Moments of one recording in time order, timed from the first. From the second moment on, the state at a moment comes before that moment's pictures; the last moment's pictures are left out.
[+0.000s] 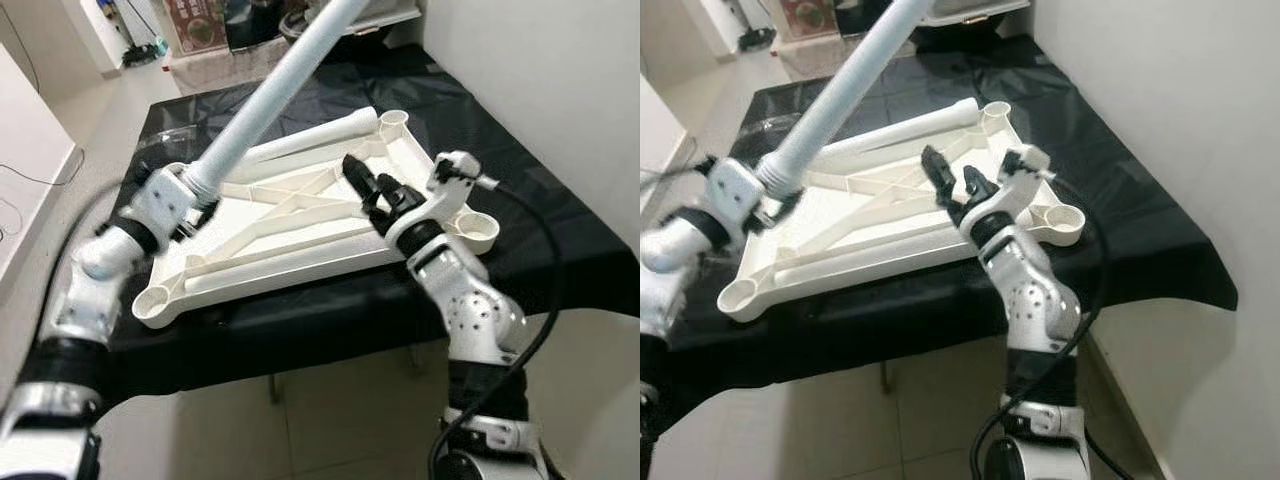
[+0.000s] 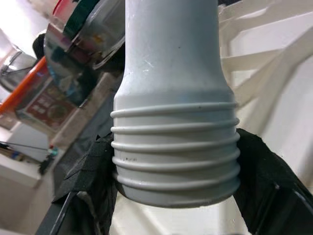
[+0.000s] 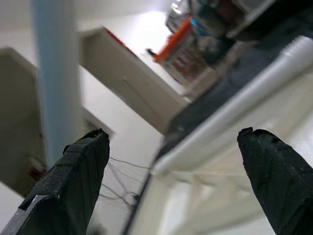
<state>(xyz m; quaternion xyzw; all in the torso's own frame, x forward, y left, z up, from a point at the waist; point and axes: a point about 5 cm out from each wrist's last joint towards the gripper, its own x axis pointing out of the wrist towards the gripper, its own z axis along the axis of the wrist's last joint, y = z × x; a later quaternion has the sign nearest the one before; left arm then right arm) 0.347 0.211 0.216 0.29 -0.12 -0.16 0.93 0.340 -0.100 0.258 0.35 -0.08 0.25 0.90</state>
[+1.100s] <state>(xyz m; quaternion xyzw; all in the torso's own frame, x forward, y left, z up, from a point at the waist) 0.323 0.168 0.199 0.26 -0.10 -0.18 0.94 0.326 -0.068 0.283 0.34 -0.10 0.37 0.86</state>
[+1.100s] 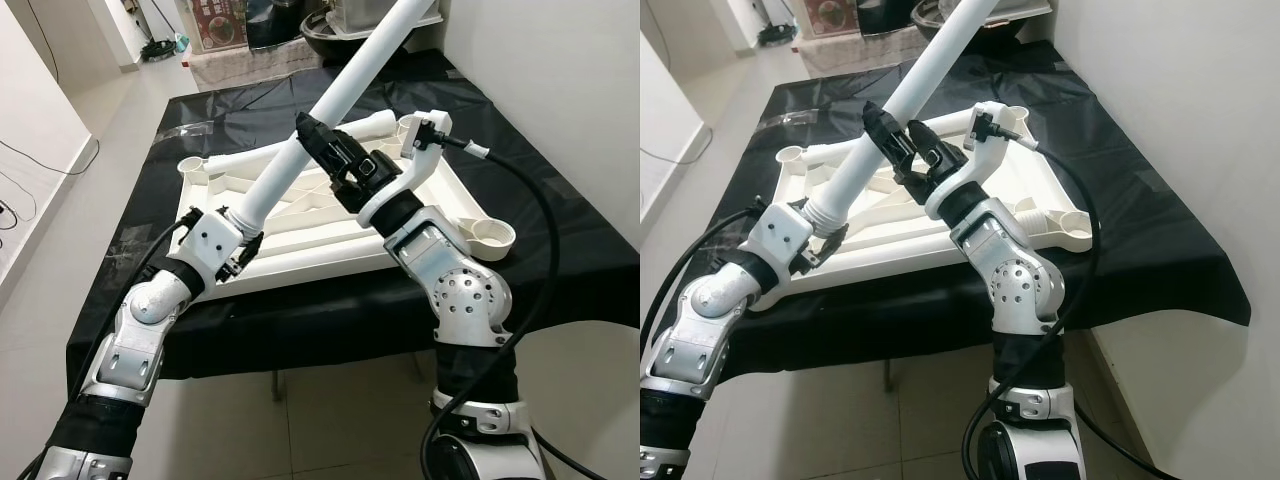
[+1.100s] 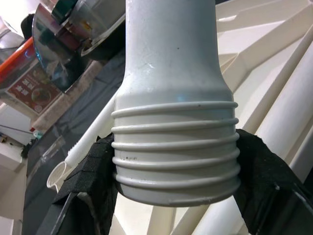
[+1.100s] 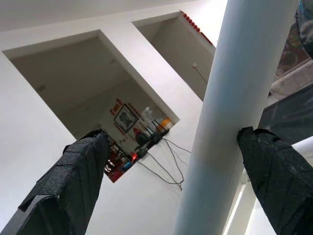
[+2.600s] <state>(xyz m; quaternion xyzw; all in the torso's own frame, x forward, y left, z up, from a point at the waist) 0.302 0.132 0.183 0.27 -0.09 -0.25 0.93 0.333 -0.063 0.259 0.33 -0.06 0.35 0.87</state>
